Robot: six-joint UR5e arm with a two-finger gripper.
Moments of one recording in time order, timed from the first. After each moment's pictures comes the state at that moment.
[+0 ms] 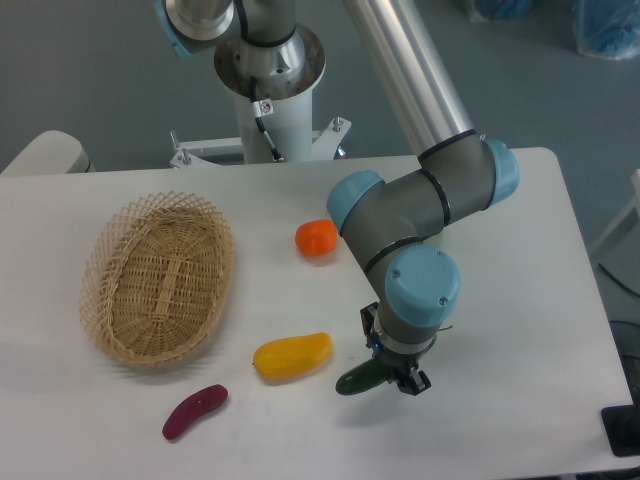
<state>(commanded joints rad) 2.46 -2.22 -1.29 -1.21 1.55 1.52</state>
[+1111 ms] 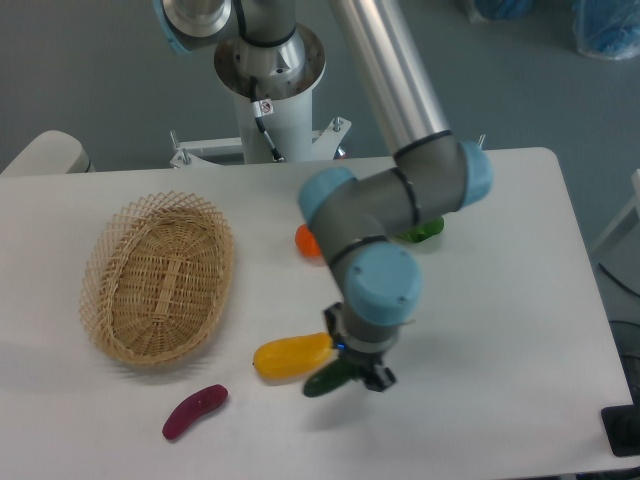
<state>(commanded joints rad) 2.31 -2.10 -1.44 -1.22 1.51 1.22</state>
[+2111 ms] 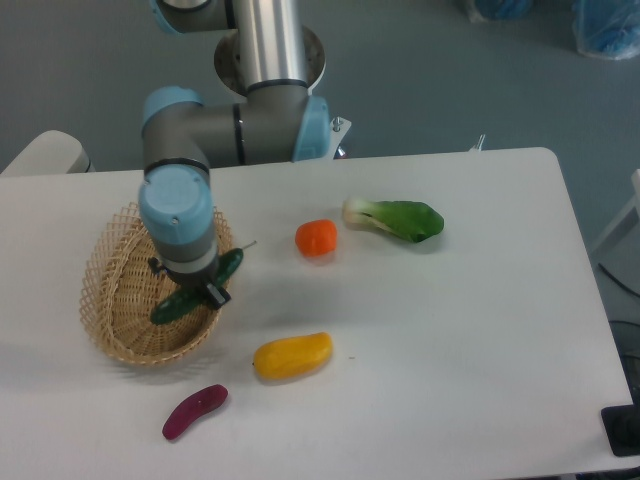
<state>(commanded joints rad) 2.05 -1.92 -1.74 -1.17 1.50 0.86</state>
